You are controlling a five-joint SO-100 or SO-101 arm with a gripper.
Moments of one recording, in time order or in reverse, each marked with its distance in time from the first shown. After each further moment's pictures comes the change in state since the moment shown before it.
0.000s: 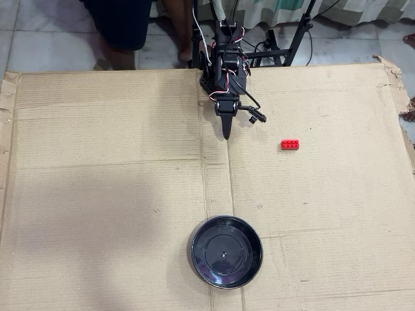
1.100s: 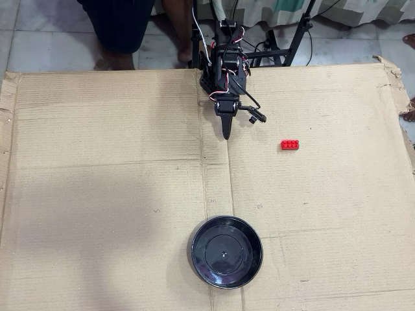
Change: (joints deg) arm 0.0 0.0 -0.8 0.3 0.2
